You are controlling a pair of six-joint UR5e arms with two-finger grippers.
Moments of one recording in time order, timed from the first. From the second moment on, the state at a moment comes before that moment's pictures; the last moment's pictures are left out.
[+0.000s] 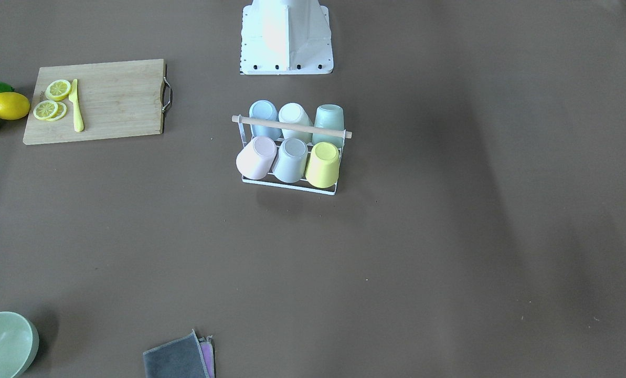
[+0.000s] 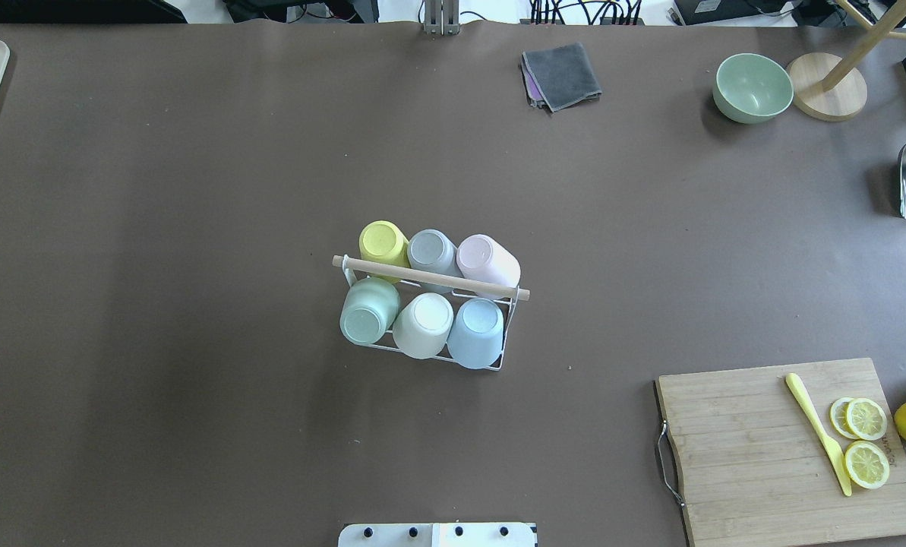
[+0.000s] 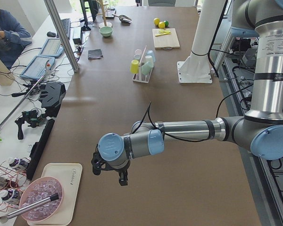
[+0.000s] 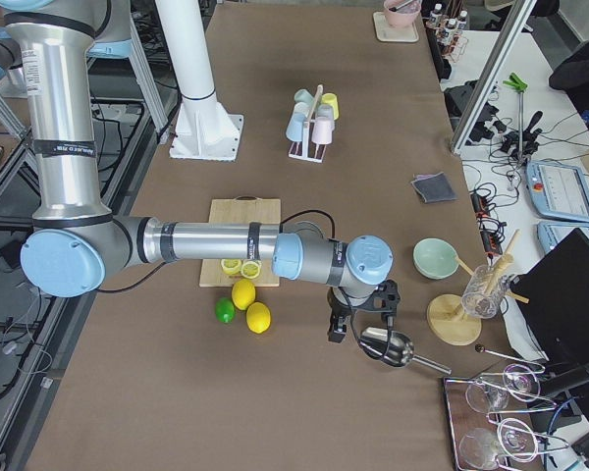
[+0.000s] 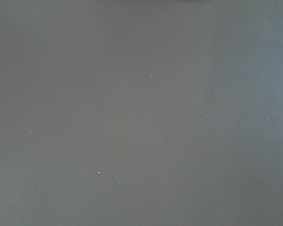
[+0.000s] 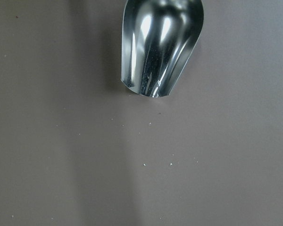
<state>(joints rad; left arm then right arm) -1.71 -1.59 -1.52 -1.41 -2.44 0.10 1.56 -1.52 1.55 -1.72 2.41 0.04</state>
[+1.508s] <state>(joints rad) -1.72 -1.58 -1.52 -1.41 -2.43 0.10 1.56 -1.52 1.55 -1.72 2.41 0.04</state>
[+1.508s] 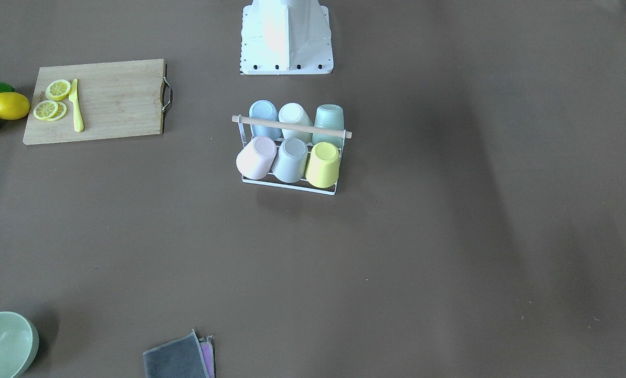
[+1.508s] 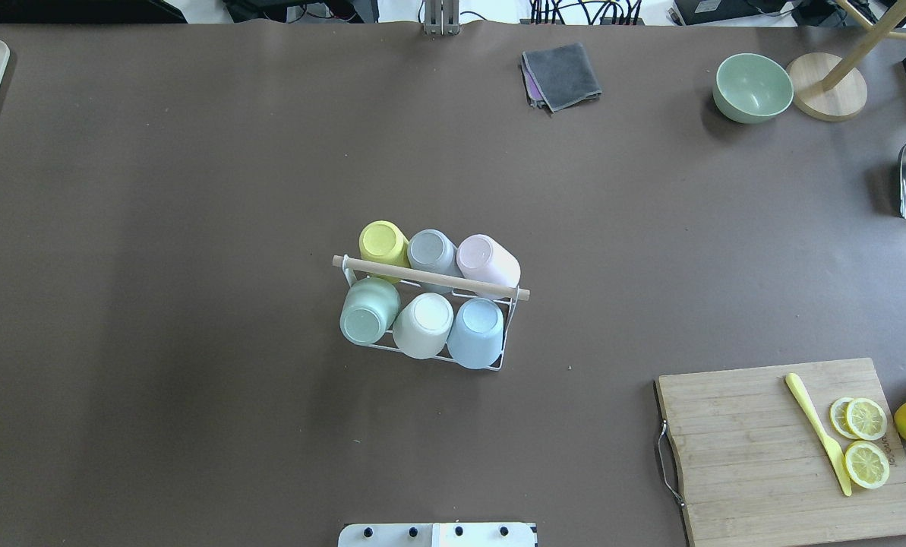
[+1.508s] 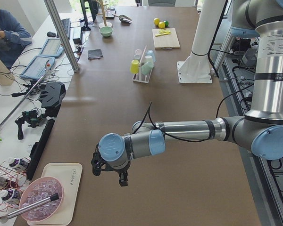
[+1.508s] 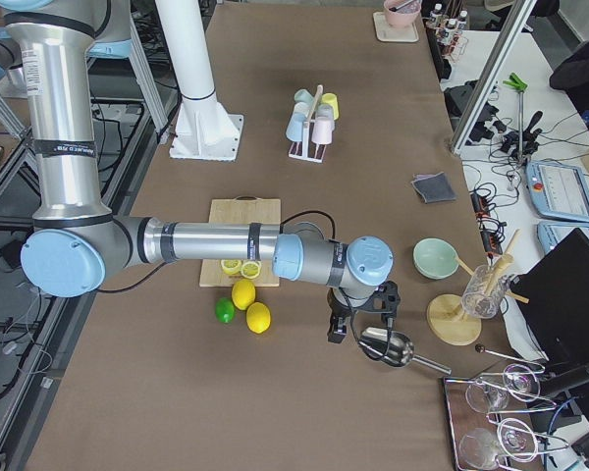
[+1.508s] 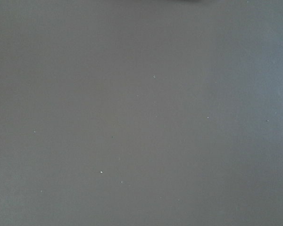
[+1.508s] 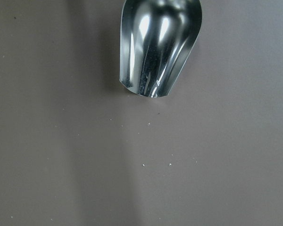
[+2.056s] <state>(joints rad) -1.72 -1.59 -1.52 -1.41 -2.40 0.10 1.56 -1.52 1.55 -1.72 2.41 0.04</state>
